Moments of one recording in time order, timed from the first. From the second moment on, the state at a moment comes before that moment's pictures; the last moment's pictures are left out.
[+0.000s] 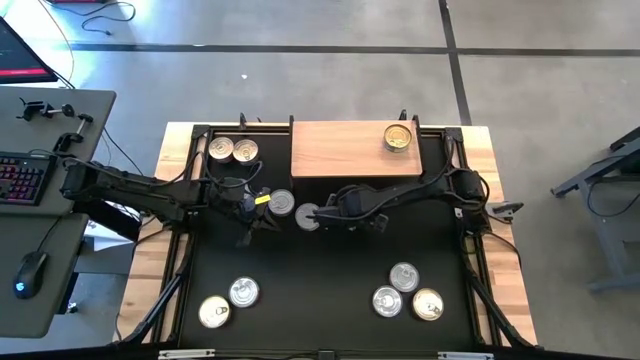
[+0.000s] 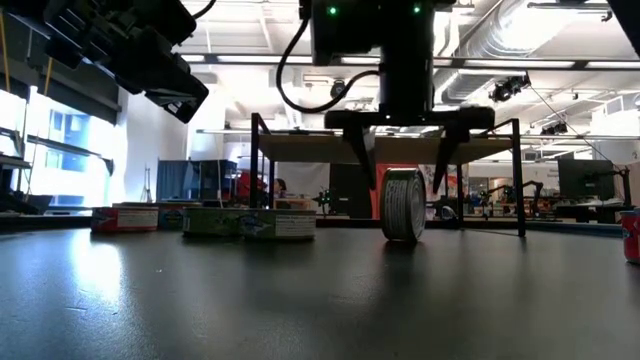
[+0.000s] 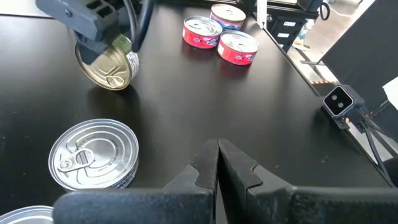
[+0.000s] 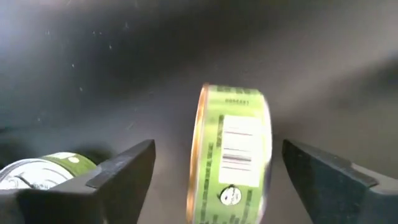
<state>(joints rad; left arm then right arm) -0.01 1.00 0.46 0.05 0.27 -0.05 0.09 2.03 1.59 -1.18 0.34 2.08</state>
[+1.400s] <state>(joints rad) 0.08 1.33 0.81 0.23 0.37 -0.24 -0.33 1.12 1.15 -0.65 0.49 1.10</state>
